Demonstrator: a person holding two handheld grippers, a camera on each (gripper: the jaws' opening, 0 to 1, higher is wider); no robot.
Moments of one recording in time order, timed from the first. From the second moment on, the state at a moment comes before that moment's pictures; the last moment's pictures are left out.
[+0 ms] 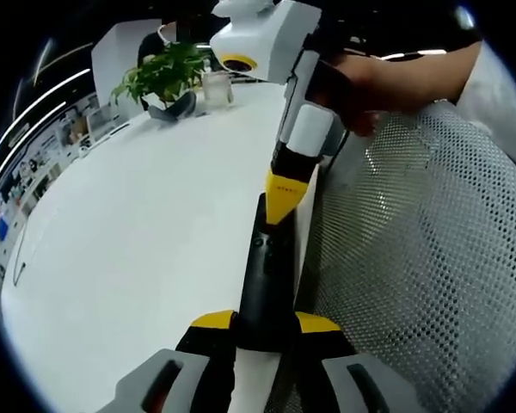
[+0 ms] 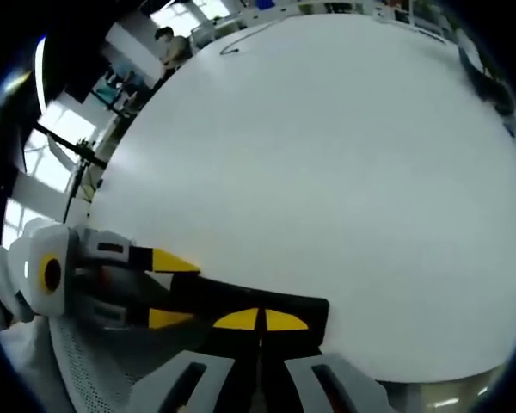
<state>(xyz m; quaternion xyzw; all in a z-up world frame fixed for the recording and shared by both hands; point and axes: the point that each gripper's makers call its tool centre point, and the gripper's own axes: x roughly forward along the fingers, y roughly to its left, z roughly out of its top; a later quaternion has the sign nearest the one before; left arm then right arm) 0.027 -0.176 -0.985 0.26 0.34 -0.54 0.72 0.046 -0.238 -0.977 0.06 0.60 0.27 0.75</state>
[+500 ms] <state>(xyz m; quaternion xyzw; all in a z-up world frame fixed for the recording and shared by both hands) 0.019 -0.182 -0.984 0.26 0.35 -0.56 0.71 0.050 -0.220 -0.968 0.08 0.57 0.31 0.76</state>
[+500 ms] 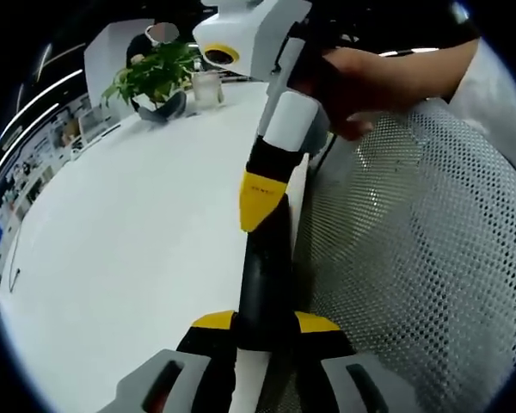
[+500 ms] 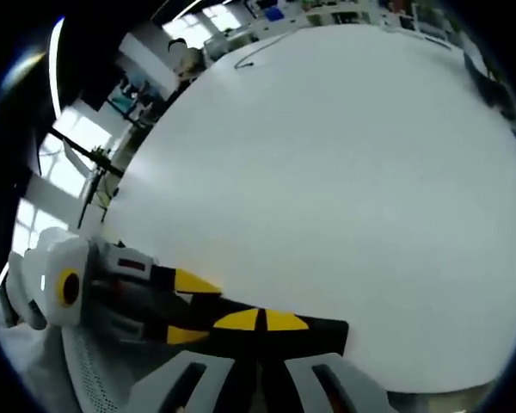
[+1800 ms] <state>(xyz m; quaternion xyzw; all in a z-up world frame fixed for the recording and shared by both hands) 0.018 -0.183 -0.983 0.26 0.34 -0.56 0.71 0.043 -0.219 -0.976 0.07 0.59 0.31 0.74</state>
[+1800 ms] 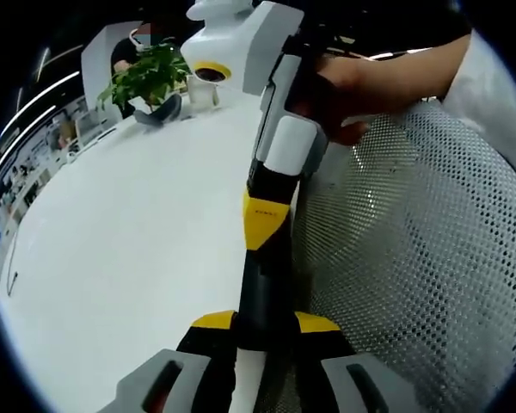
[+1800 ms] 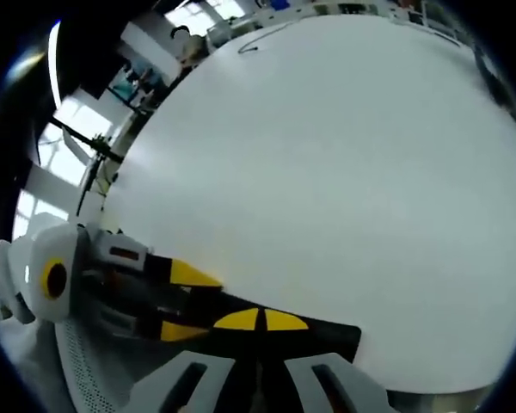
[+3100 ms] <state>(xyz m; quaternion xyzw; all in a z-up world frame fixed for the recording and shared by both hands) 0.025 -0.180 -0.986 0.27 0.34 -0.55 0.72 0.038 -0.221 -0.975 0.06 0.59 0.32 0.74</state>
